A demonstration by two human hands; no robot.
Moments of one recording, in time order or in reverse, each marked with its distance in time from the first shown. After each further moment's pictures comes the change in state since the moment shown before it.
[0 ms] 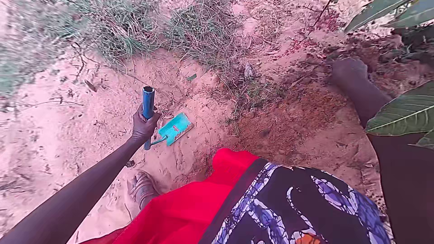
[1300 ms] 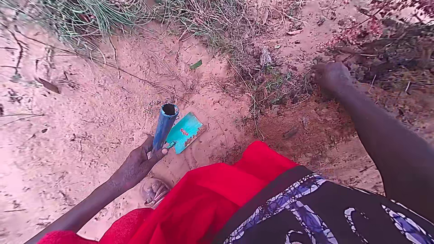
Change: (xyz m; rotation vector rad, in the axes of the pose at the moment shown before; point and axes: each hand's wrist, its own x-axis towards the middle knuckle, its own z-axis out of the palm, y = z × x) left_hand -0.016 -0.036 -0.072 0.169 -0.663 -0.120; right_hand 0.039 -0.087 0.071 0.111 0.192 -0.369
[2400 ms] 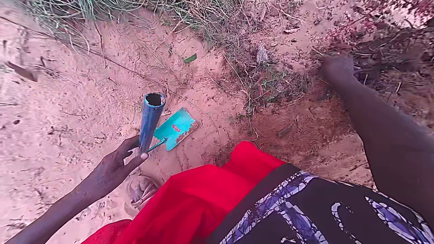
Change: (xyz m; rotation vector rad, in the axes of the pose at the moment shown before) left_hand -0.024 -0.016 -0.003 0.027 0.002 -0.042; right_hand 0.039 0.045 0.010 -0.165 0.031 0.041
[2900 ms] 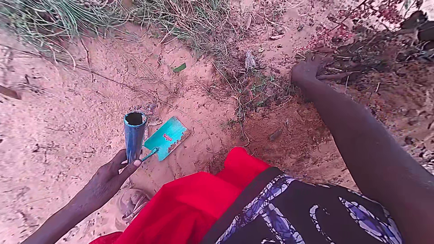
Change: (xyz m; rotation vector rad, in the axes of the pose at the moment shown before) left_hand 0.011 0.004 0.010 0.019 0.032 -0.018; right_hand -0.010 -0.069 -0.027 -0.189 -0.269 0.100
